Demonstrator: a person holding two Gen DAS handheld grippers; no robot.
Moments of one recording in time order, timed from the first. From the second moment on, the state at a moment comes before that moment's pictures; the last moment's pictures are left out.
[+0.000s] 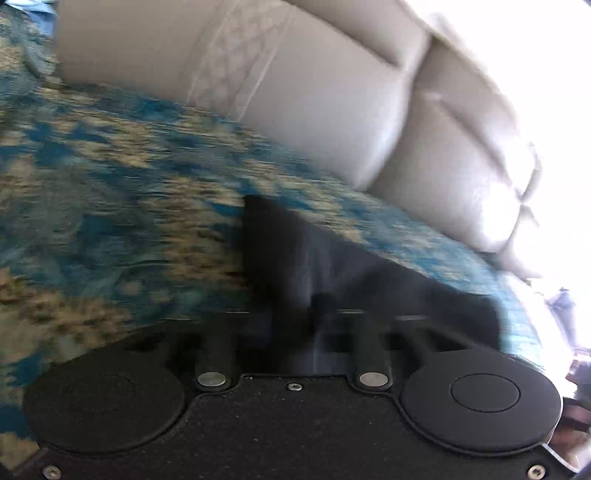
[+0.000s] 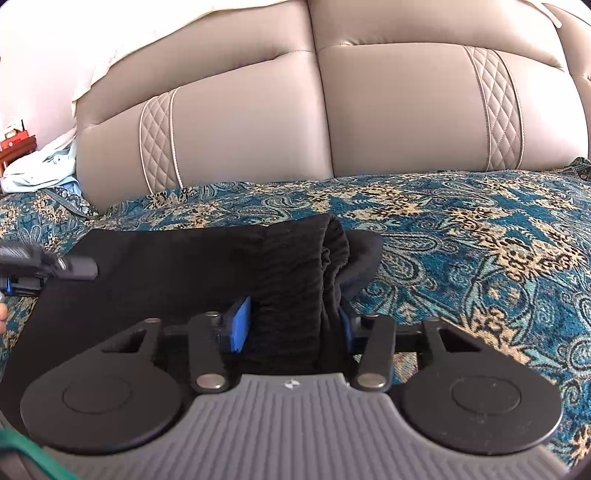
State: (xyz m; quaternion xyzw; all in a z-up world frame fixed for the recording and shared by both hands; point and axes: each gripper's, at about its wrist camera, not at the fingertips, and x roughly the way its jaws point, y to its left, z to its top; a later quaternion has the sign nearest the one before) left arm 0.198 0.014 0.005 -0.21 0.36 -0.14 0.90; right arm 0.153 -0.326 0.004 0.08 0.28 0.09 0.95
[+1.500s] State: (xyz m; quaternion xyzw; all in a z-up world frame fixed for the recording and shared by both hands) left arm 0.219 0.038 0.024 -0.01 0.32 0.01 0.95; right arm 0.233 -0.221 0.043 0.06 0.29 0.05 0.96
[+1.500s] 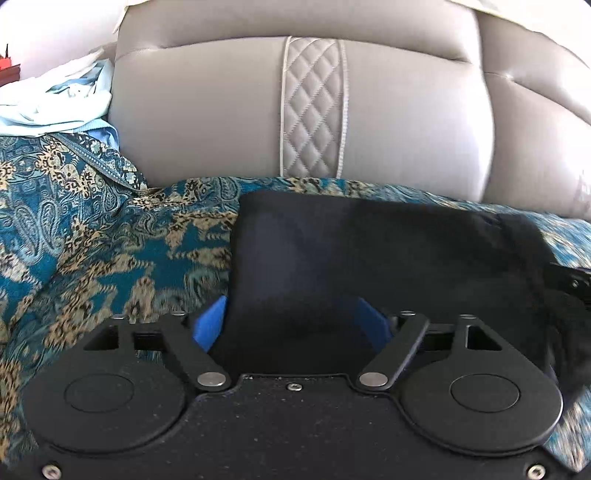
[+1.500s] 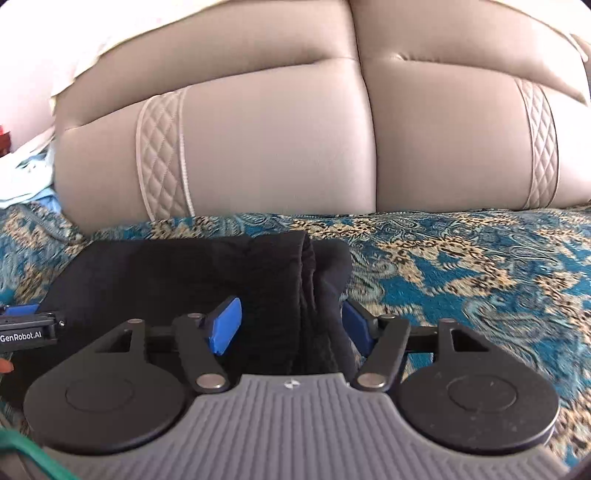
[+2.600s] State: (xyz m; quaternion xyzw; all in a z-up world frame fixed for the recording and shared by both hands) left arm 0.085 0.015 -0.006 0.00 0.35 0.00 0.94; right arm 0.098 -0.186 0.001 -0.03 0.28 0.06 0.96
